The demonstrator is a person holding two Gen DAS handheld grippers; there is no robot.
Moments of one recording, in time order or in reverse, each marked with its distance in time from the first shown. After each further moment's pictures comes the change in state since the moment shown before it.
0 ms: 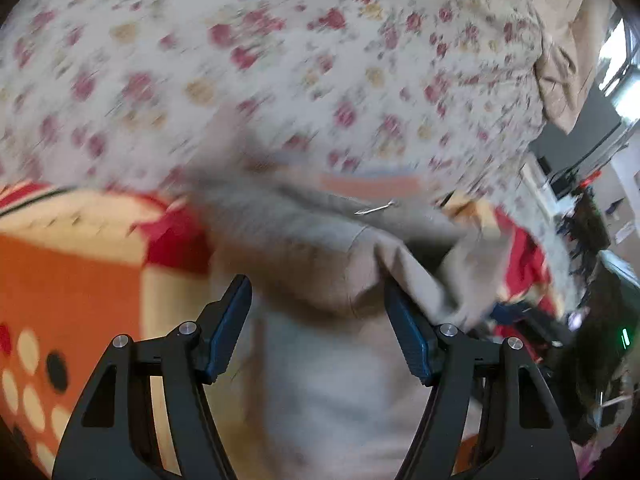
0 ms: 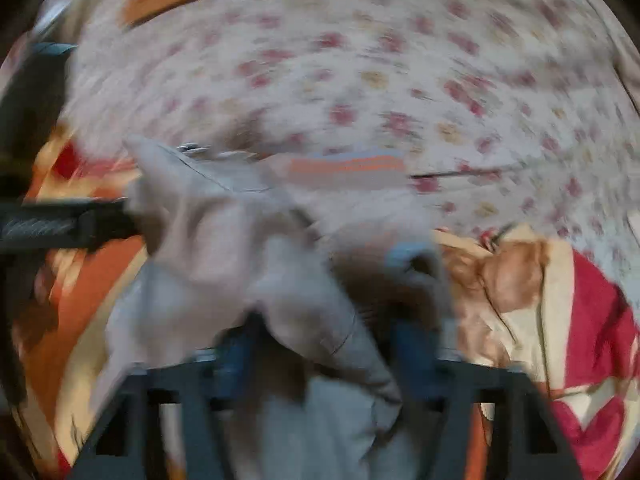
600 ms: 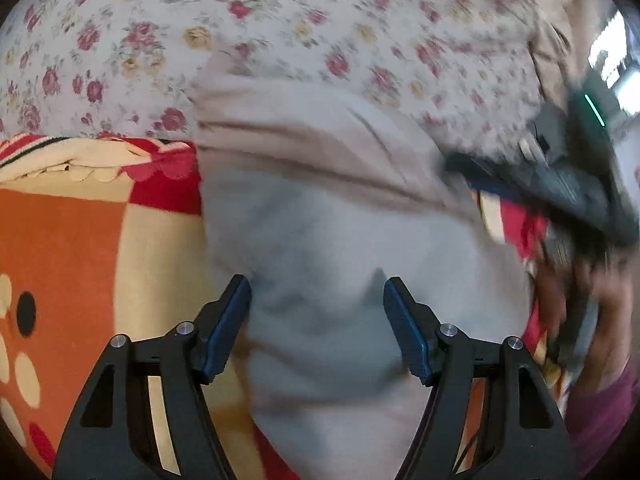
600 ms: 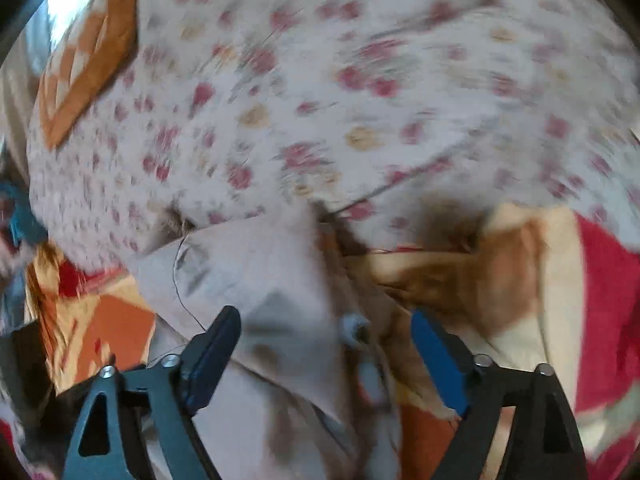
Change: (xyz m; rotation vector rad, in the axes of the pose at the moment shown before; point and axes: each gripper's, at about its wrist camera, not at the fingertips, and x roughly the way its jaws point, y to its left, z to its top) left arm 0.008 -0.007 -0.068 0.049 0.026 0.031; right arm 0.040 -0.049 0.066 0.081 0.131 0.097
